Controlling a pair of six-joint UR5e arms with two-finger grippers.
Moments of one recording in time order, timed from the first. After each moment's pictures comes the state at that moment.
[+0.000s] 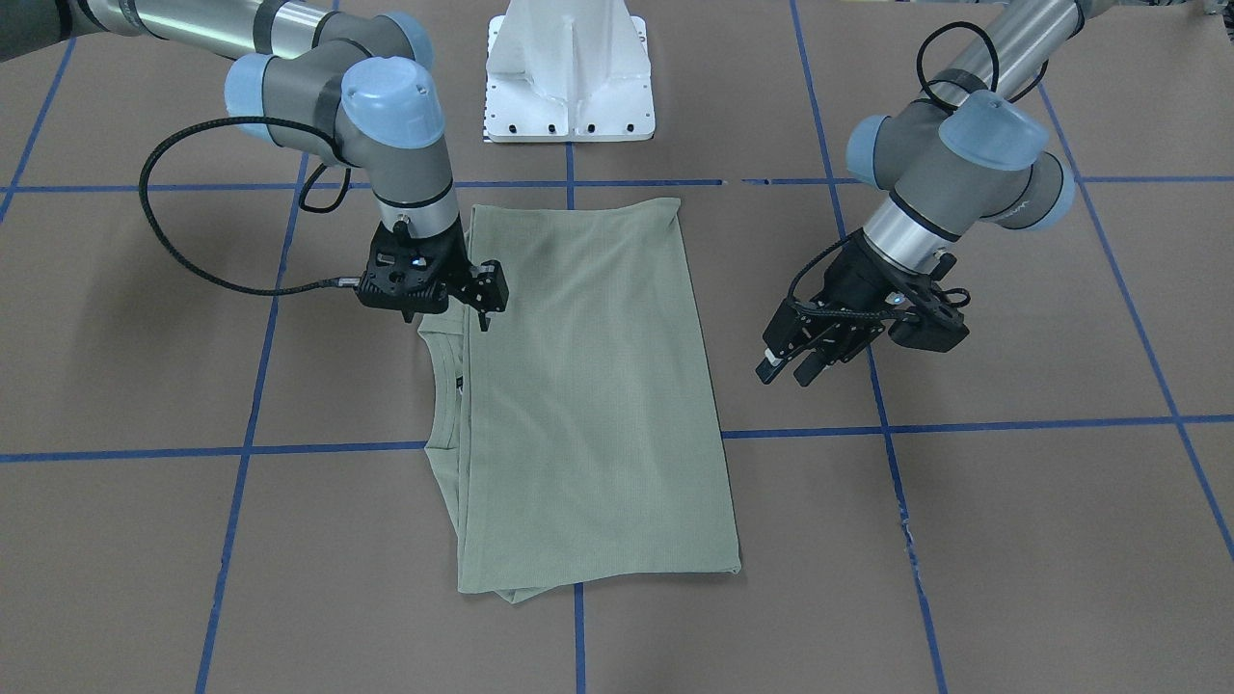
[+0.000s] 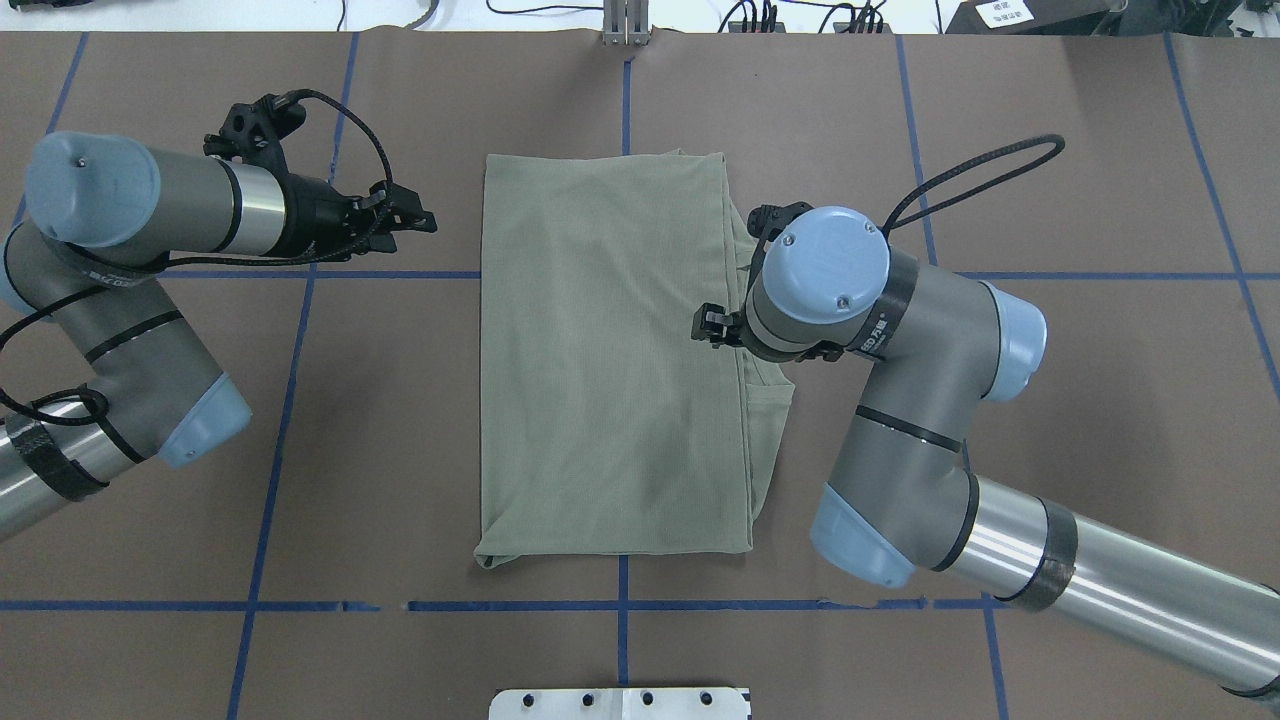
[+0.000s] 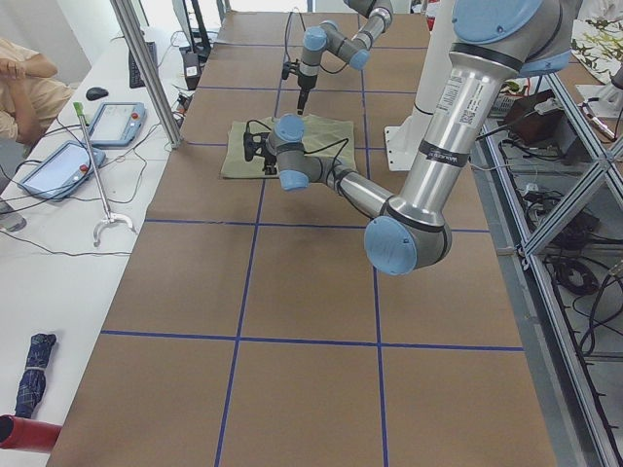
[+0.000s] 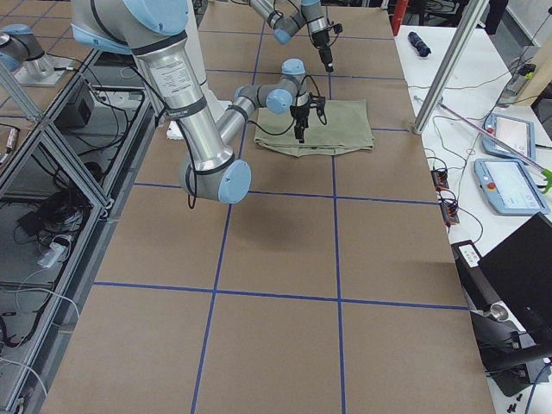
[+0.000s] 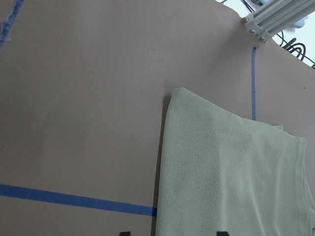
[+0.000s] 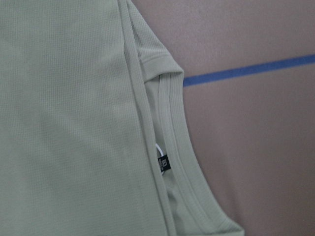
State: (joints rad) left arm -0.79 -1.96 -1.58 -2.47 -1.93 -1.48; right arm 0.52 -1.01 1.75 -1.52 1.71 1.46
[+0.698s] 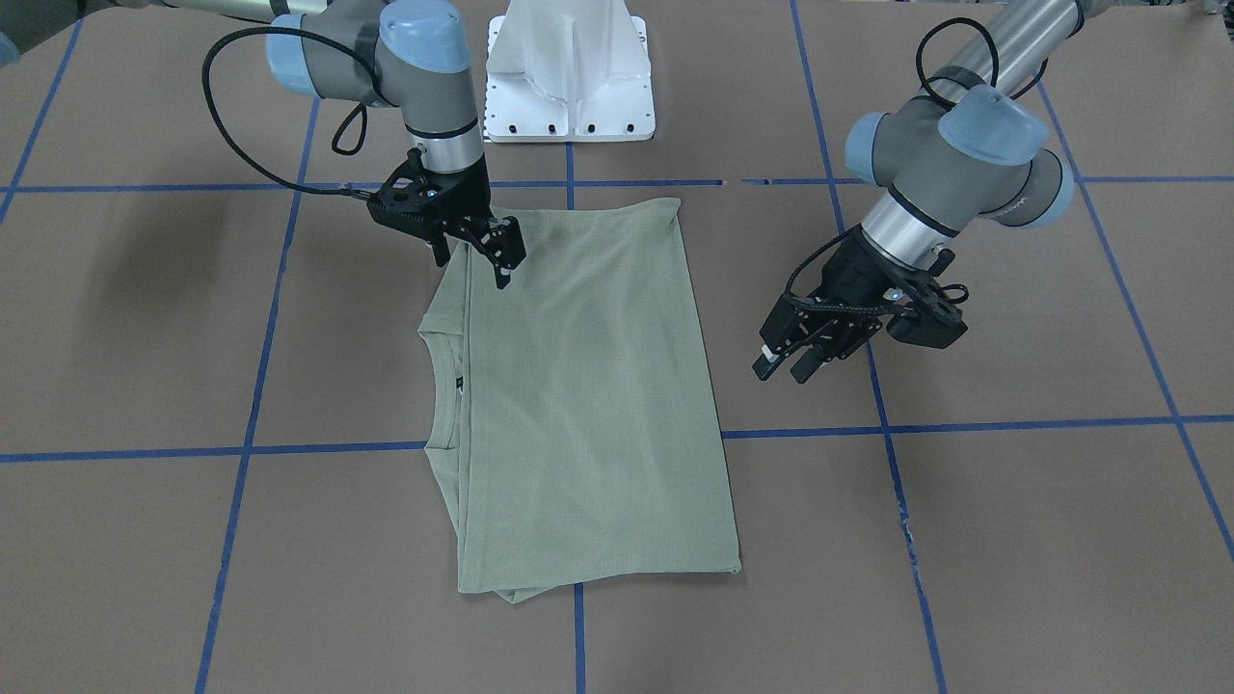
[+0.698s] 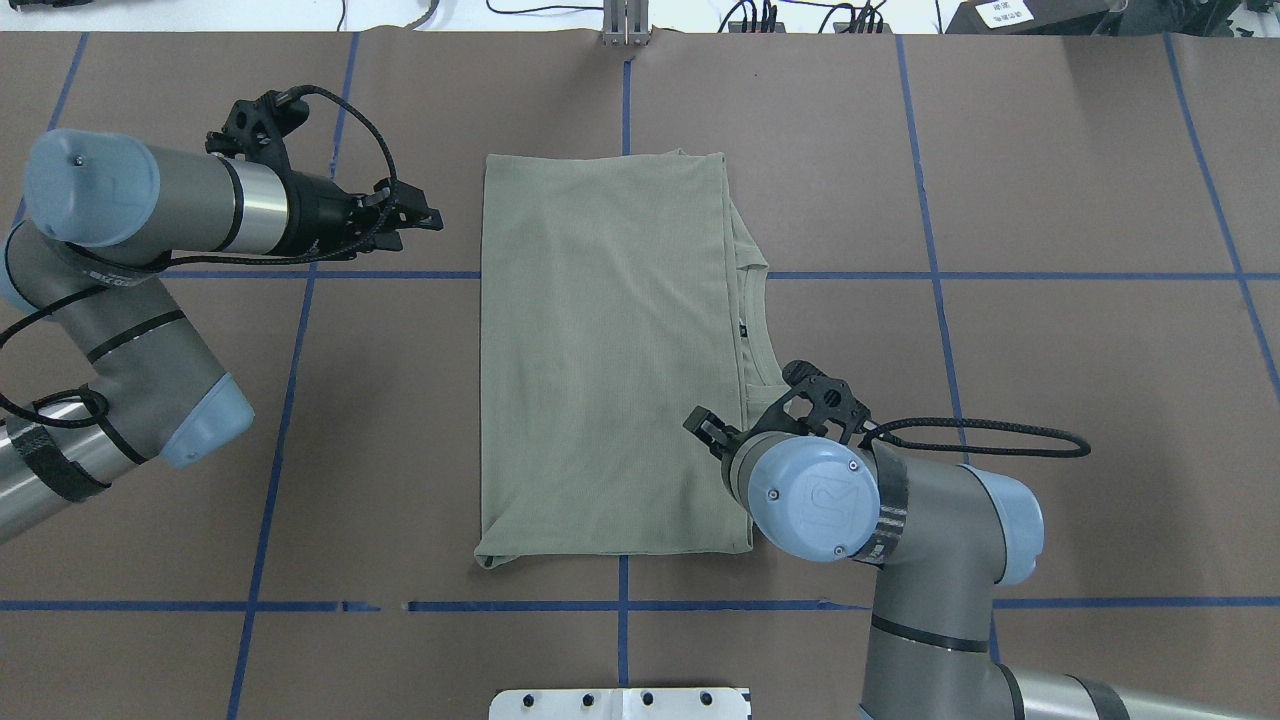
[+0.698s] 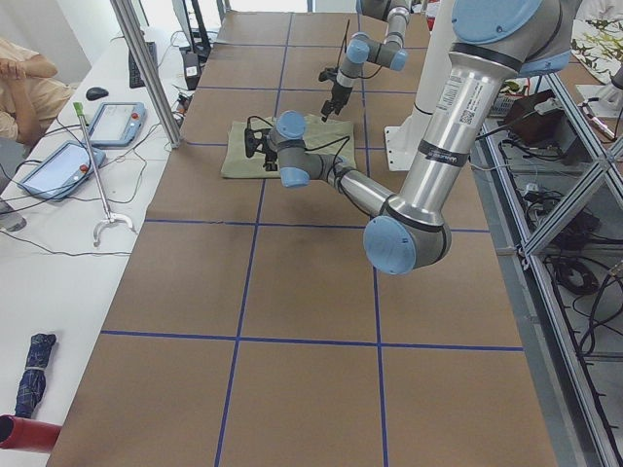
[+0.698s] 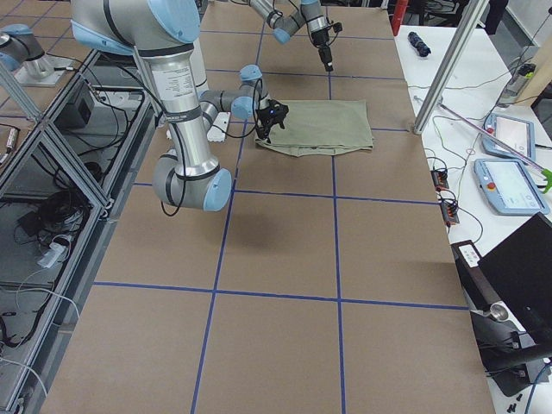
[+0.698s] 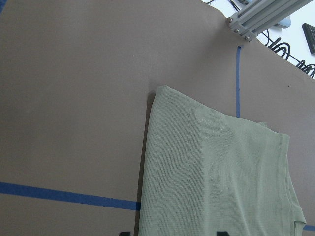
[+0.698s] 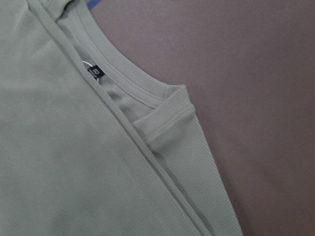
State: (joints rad) left arm -0.79 -1.97 -1.59 -2.47 -1.93 -1.49; right arm 0.26 -1.15 1.89 -1.50 1.45 2.08
